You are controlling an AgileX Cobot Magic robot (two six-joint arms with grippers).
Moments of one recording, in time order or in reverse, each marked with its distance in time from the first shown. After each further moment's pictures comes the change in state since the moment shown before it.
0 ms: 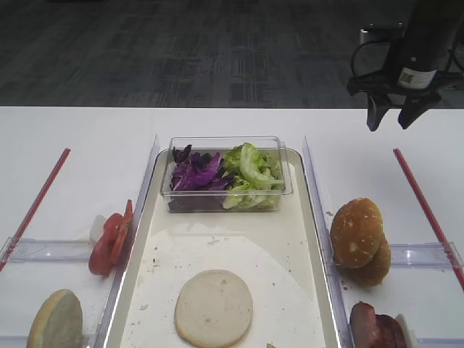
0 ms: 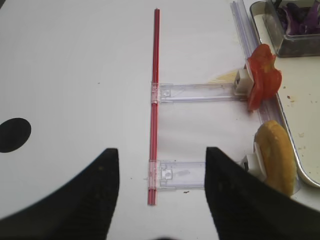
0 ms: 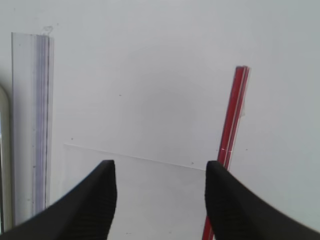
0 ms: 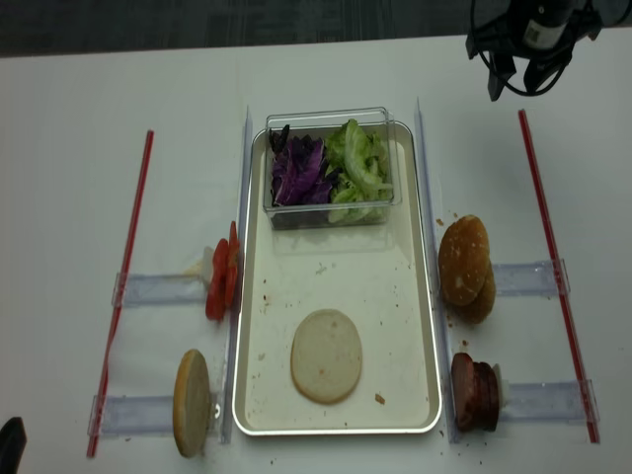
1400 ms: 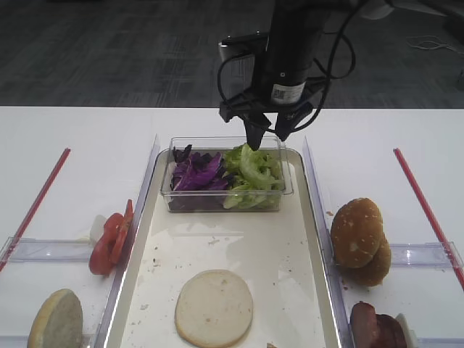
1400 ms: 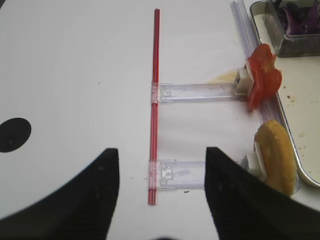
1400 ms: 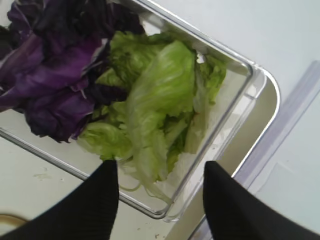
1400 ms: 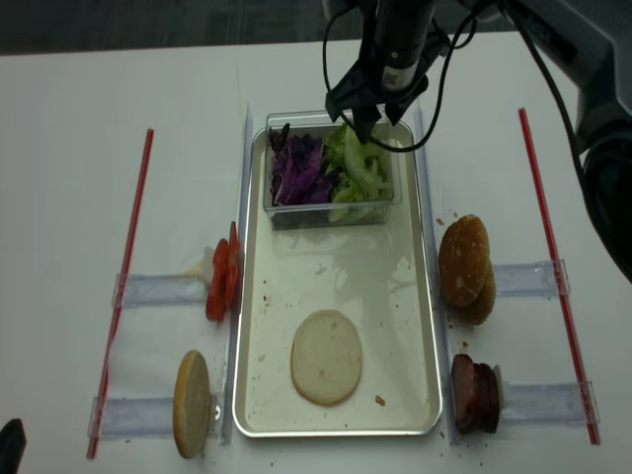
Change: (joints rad) left arm 0.000 0.000 0.000 0.000 0.000 0.000; right arm 0.408 0.000 -0.046 0.020 0.004 0.003
